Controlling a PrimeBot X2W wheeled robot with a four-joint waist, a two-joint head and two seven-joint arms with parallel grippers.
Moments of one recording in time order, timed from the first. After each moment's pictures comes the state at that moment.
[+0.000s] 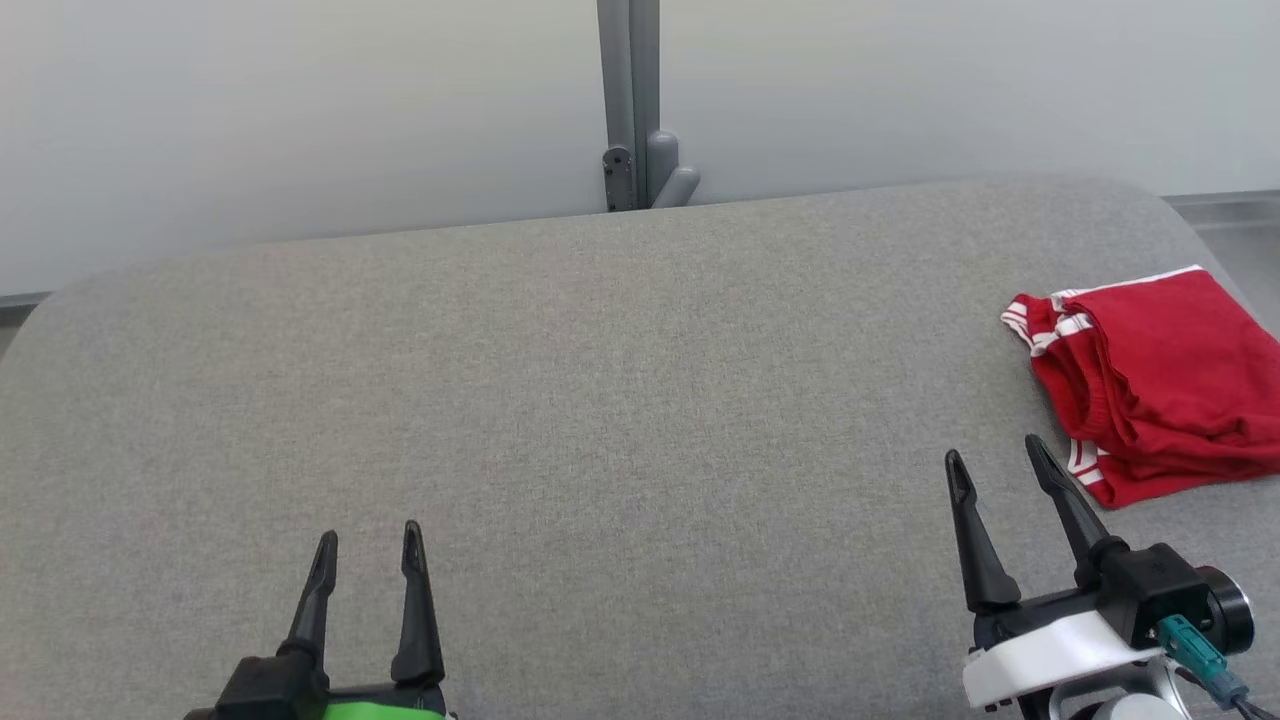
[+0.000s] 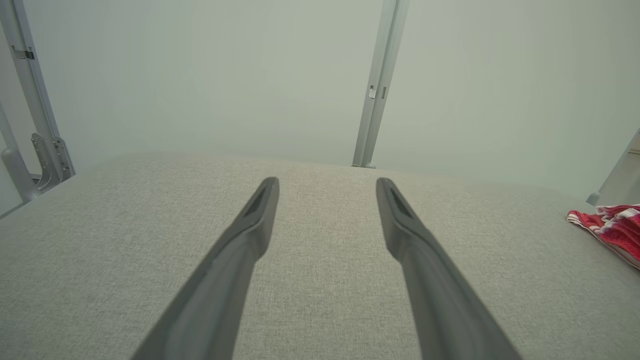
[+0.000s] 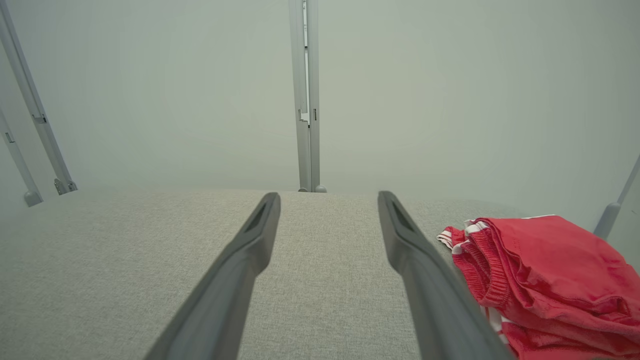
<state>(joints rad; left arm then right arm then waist) 0.12 0.05 -0.16 0.03 -0.26 0.06 -0.26 0.04 -0.08 0.06 0.02 0.09 0.13 -0.26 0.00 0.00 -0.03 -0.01</state>
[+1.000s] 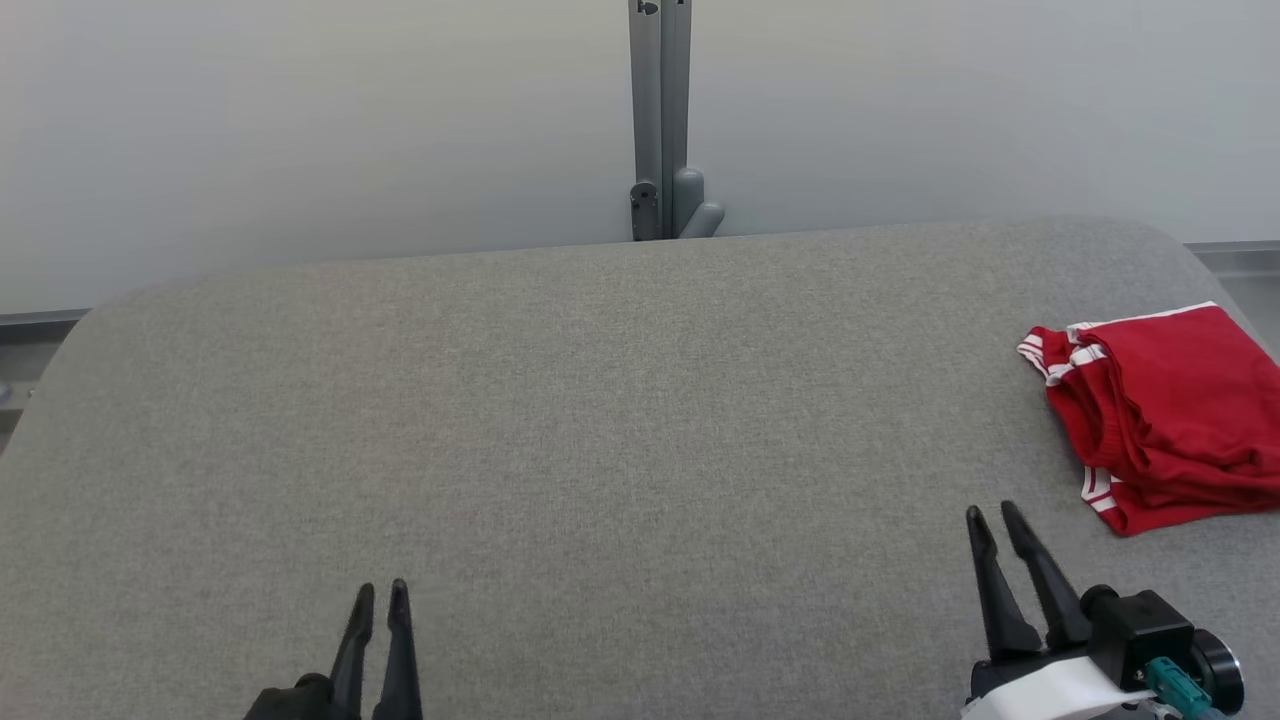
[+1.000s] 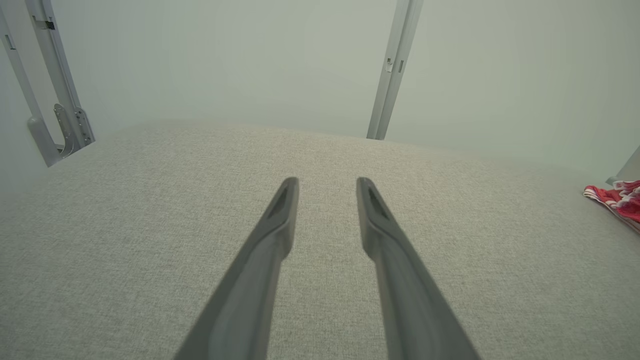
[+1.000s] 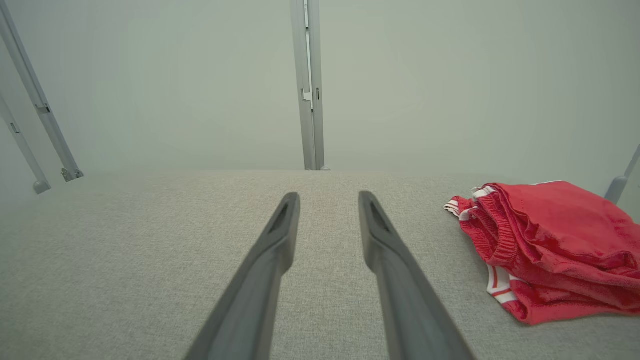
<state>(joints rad) 0.16 0.05 -0.16 0.12 -0.26 0.05 -0.26 0.11 -0.05 0.04 0.06 0.09 0.13 -0.26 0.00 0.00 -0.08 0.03</state>
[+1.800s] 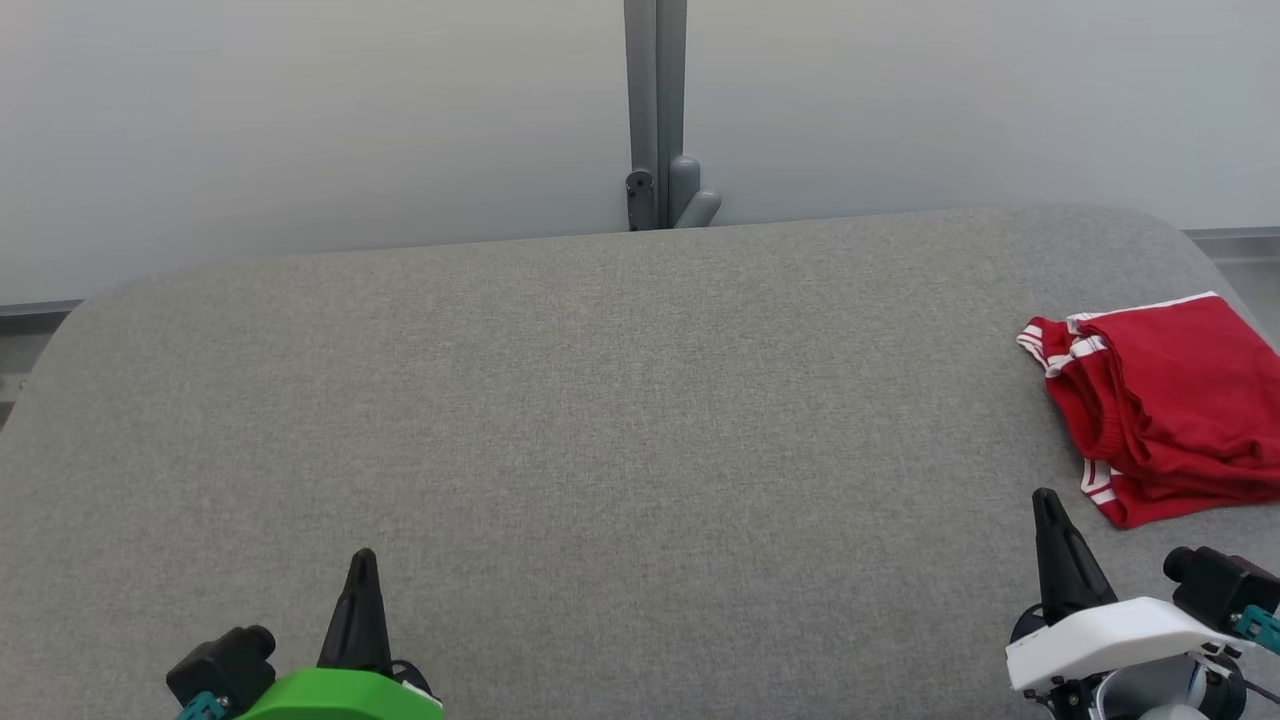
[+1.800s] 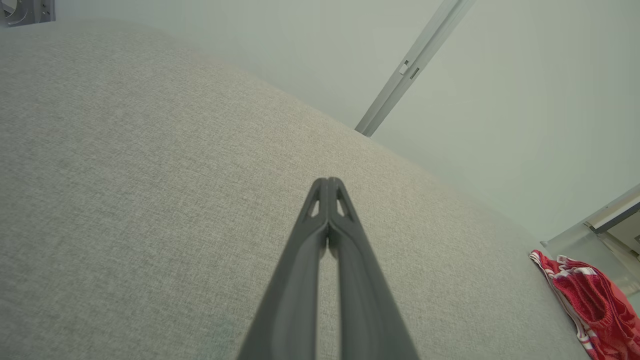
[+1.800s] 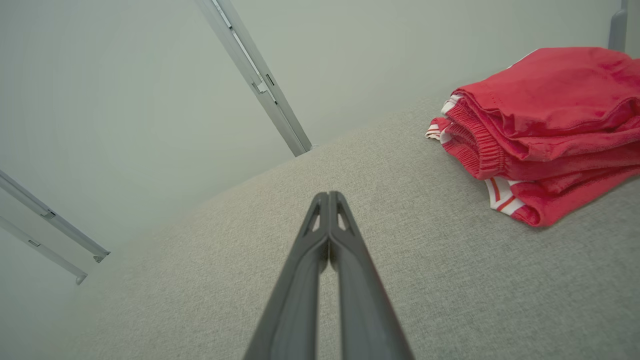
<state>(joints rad) 0.05 0.05 -0.13 0.23 -0.65 0.00 -0.19 0.04 -0.05 -0.04 0.16 0.51 0.13 -0.14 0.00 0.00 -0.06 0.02</state>
